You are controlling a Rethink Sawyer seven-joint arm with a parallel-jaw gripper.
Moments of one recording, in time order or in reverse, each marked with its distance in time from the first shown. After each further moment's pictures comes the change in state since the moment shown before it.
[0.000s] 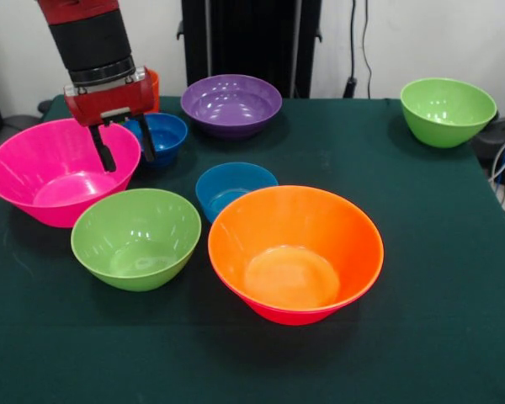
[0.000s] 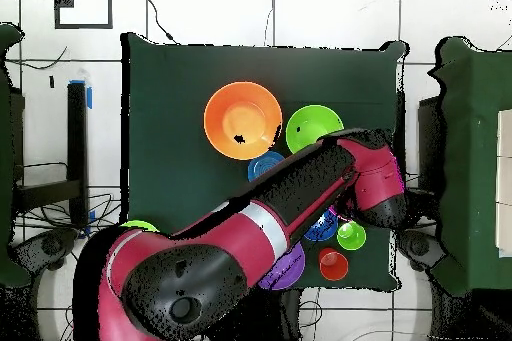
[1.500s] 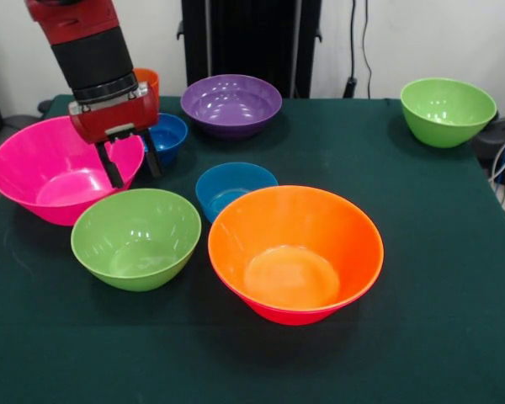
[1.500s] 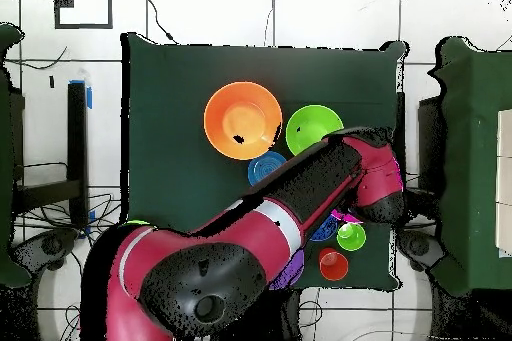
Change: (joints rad) arm -0.026 -0.012 0.058 -0.020 0.016 0.020 0.000
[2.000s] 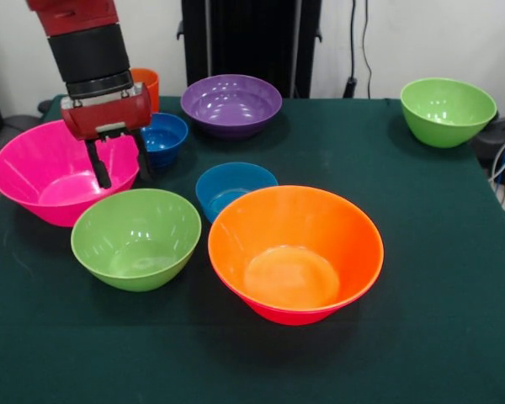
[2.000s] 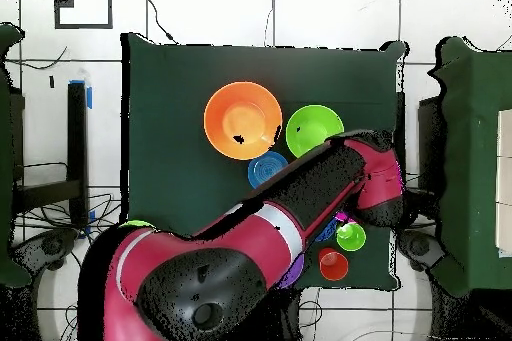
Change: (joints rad) arm 0.001 -0.024 -0.003 0.028 0.037 0.062 0.000
